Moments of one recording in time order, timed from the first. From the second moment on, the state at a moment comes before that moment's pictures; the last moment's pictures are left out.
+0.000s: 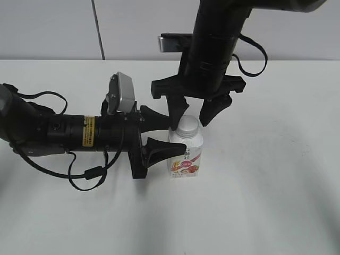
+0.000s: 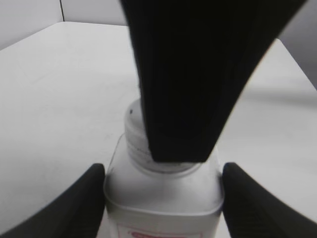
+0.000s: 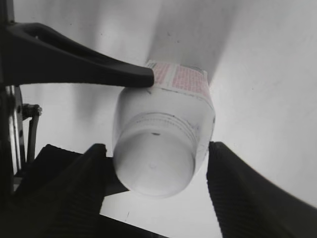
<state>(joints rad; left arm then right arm) -0.37 2.13 -0.90 1.24 -1.12 -0.43 0.61 2.03 -1.66 0.20 1.19 0.19</state>
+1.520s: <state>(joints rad) -0.37 2.13 -0.90 1.25 -1.11 -0.43 0.61 2.03 -1.66 0.19 1.20 -1.16</state>
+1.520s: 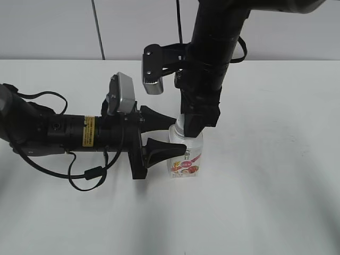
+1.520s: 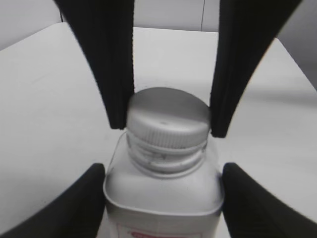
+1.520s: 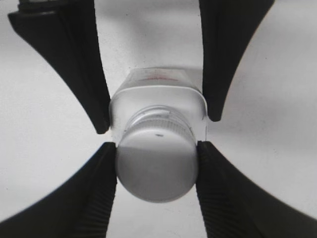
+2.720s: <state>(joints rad) -0.37 2.13 -0.90 1.25 -1.11 -0.43 0.48 1.82 -1.59 0.08 1.22 0.04</state>
